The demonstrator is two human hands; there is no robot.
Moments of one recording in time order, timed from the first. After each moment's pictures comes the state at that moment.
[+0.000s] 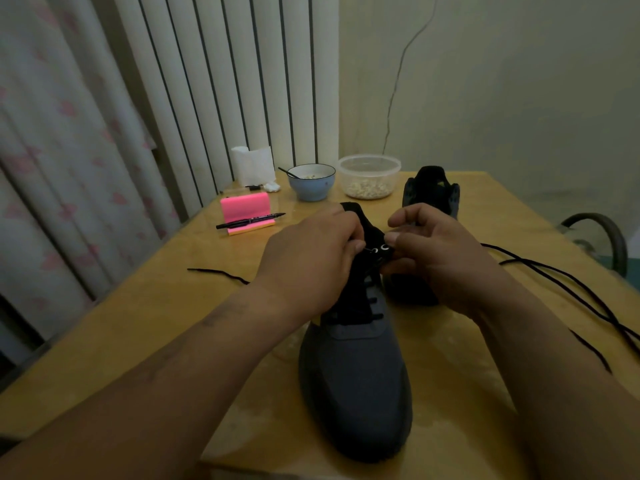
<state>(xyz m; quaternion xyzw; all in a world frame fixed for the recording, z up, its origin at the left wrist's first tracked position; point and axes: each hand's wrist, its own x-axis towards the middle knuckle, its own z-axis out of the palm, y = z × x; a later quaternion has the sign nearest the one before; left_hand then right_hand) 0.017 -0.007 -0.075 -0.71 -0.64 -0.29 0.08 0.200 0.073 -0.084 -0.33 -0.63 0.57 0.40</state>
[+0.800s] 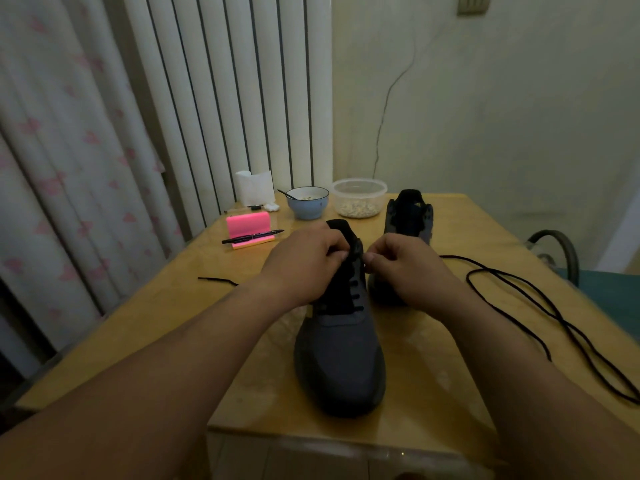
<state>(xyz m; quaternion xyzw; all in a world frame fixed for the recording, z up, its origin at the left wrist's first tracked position) 0.016 -0.007 -0.067 -0.71 -0.64 -0.29 0.02 0.203 0.056 -0.082 -0.41 -0.81 0.27 0.32</state>
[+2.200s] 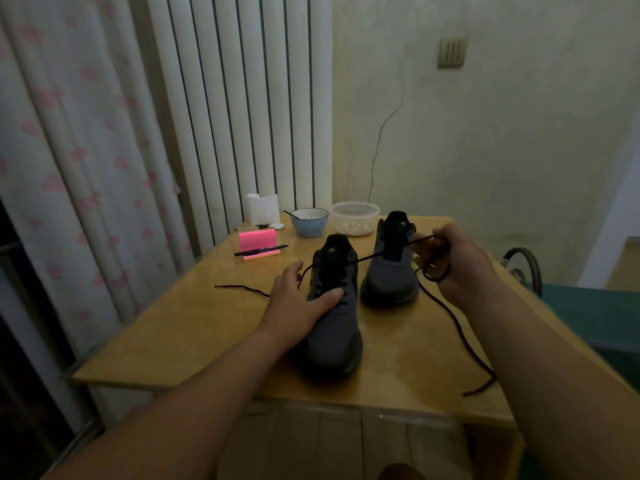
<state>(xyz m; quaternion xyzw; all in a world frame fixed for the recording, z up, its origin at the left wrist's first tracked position) 0.017 -0.063 -0.128 -0.52 -0.68 -0.47 -0.21 0.264 0.043 -0.047 -0.35 -0.38 0.64 0.57</state>
